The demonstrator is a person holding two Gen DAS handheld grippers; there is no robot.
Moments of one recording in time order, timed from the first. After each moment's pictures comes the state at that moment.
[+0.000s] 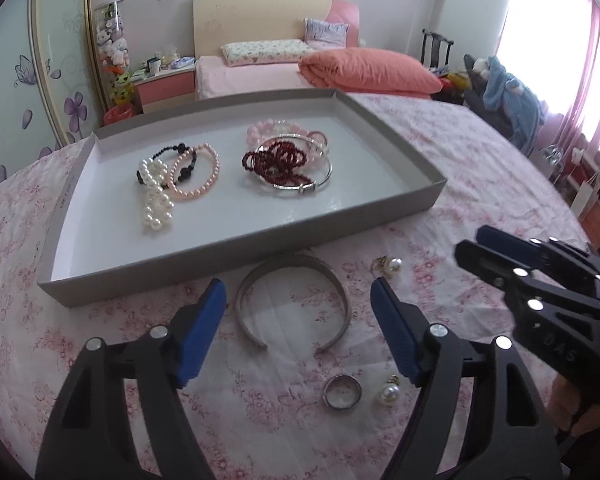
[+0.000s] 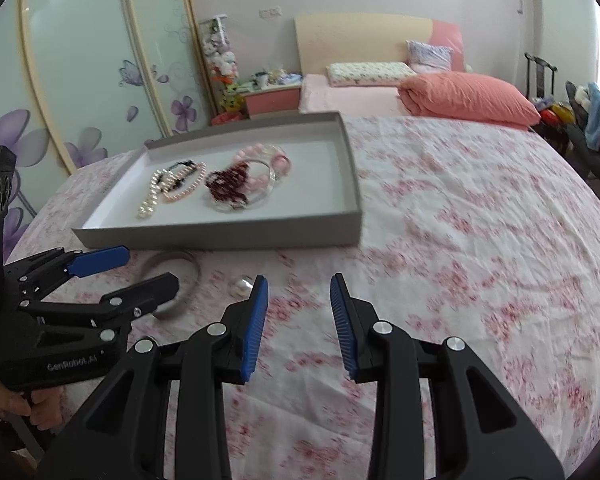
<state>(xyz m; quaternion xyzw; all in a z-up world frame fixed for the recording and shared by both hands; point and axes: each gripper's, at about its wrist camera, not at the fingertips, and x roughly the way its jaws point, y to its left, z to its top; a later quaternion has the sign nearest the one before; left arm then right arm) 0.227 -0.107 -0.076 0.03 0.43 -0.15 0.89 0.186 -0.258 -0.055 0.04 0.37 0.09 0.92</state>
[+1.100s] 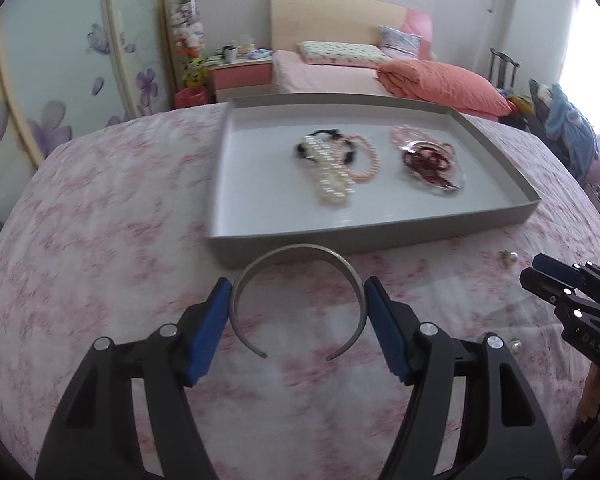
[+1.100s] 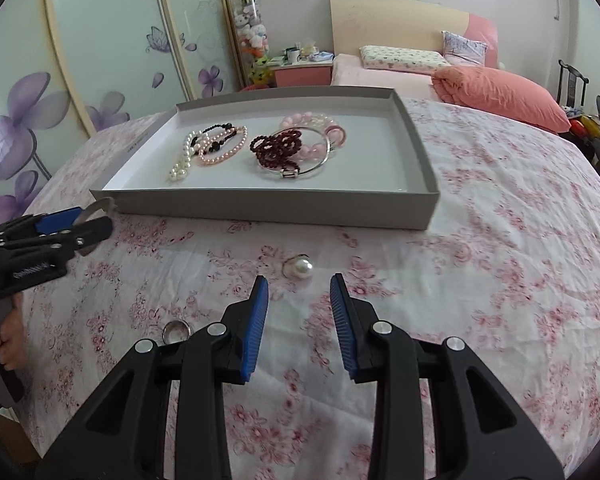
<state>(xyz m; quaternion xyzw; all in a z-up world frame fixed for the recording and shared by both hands) 0.217 0.012 -0.066 0.00 0.43 -0.03 0.90 0.192 -0.215 -0.065 0.00 0.40 0.15 0.90</state>
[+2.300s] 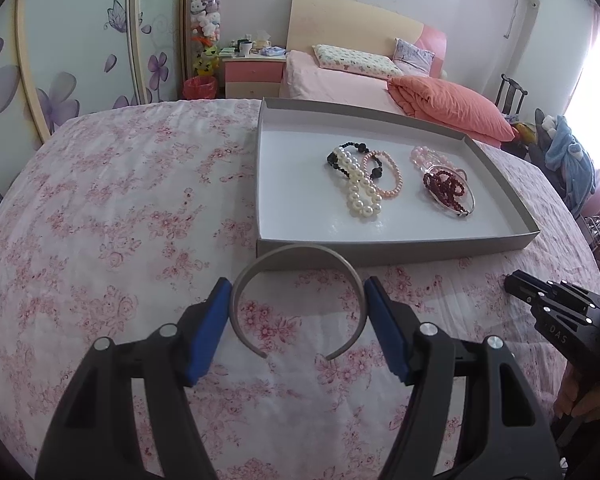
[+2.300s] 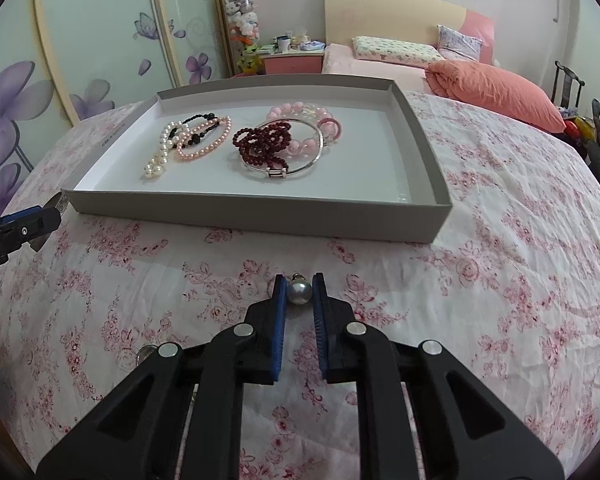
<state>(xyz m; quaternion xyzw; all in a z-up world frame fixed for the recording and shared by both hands) 0.216 0.039 -0.058 -0.06 0.42 -0.03 0.90 0.214 -0.209 -0.073 -0.01 0.42 0.12 0.90</state>
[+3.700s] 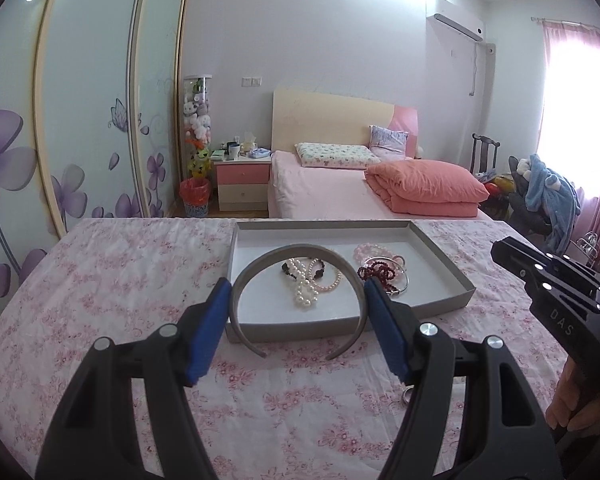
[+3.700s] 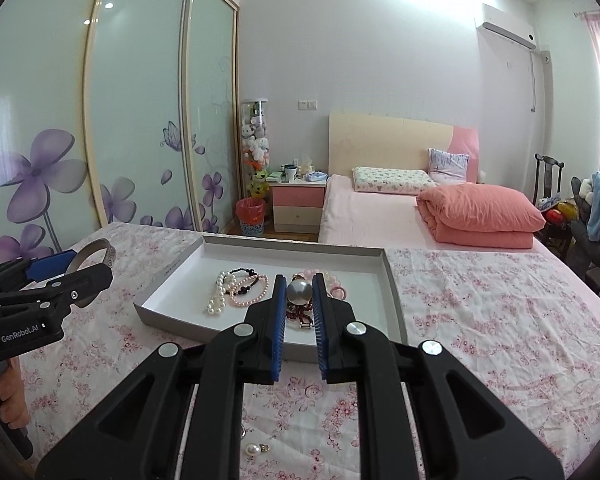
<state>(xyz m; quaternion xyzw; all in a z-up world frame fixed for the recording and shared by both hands) 0.149 -0.007 0.021 -0.02 0.24 -0.03 0.97 0.149 -0.199 0.027 -0.01 0.19 0.13 0.97</state>
